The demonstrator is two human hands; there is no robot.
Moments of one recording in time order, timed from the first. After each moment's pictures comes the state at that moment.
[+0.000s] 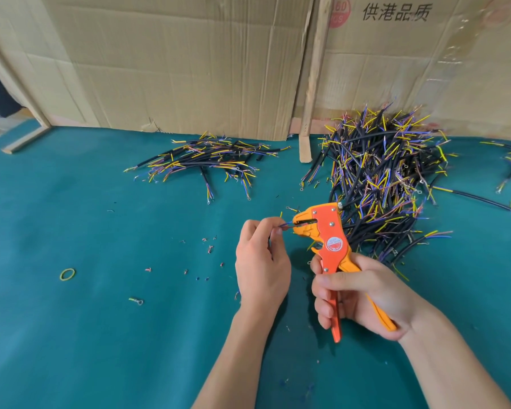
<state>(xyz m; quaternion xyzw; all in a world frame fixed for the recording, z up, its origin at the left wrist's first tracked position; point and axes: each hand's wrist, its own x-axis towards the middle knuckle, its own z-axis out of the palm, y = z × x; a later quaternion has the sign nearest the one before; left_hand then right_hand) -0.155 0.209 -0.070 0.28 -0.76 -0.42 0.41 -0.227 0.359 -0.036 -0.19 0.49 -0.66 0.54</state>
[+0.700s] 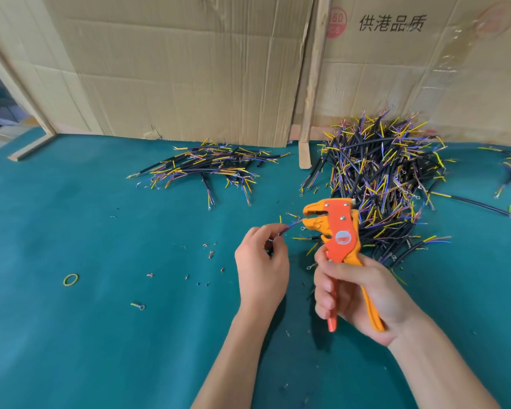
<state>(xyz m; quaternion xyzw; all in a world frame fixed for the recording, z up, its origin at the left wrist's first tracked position) -0.156 0.205 -0.064 0.29 -0.74 -0.47 0.38 -0.222 0.352 -0.036 -0.16 0.45 -0.73 0.49</state>
